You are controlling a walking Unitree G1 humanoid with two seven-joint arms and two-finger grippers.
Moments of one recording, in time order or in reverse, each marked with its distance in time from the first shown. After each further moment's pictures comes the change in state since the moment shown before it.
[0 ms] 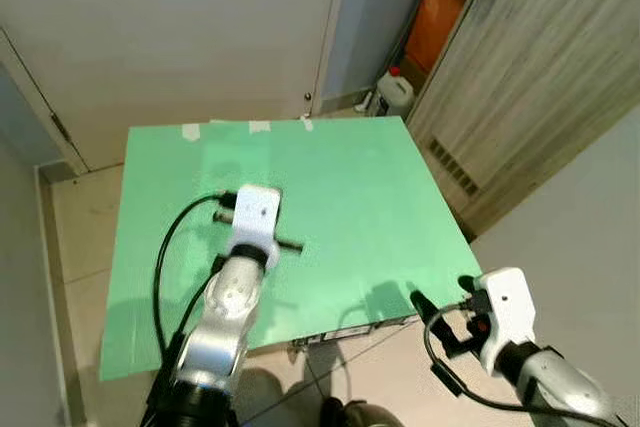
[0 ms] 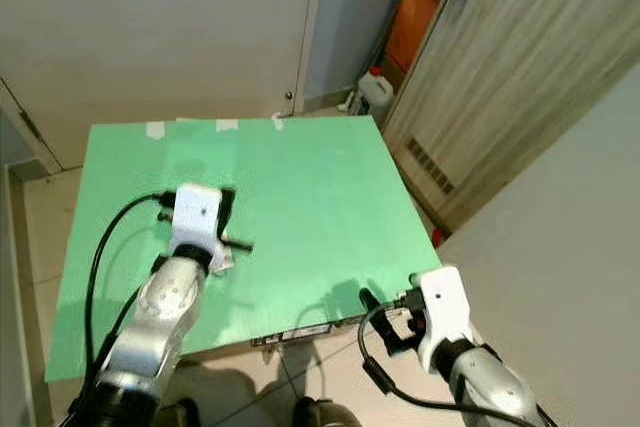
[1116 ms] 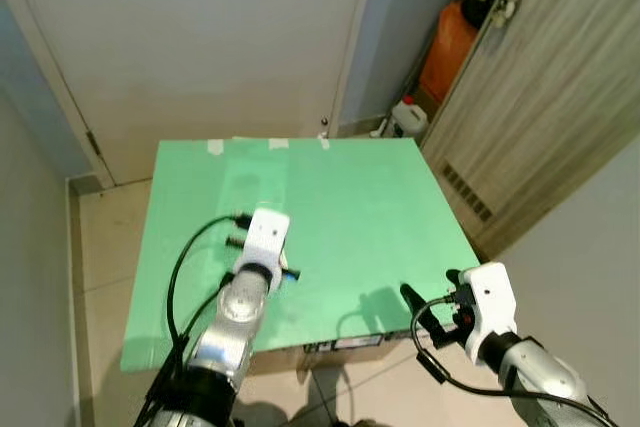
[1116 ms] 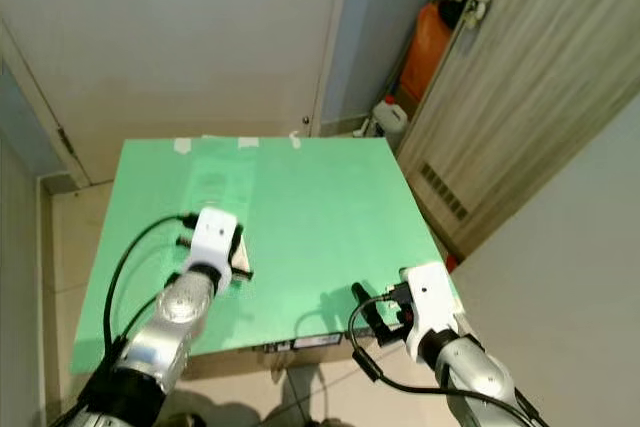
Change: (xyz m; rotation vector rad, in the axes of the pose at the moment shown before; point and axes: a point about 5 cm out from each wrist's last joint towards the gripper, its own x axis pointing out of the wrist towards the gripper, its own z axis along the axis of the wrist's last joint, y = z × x) left arm 0.012 -0.008 -0.046 0.022 0.215 -0.032; right arm 0.019 0.000 -0.008 -0.013 -0.021 0.016
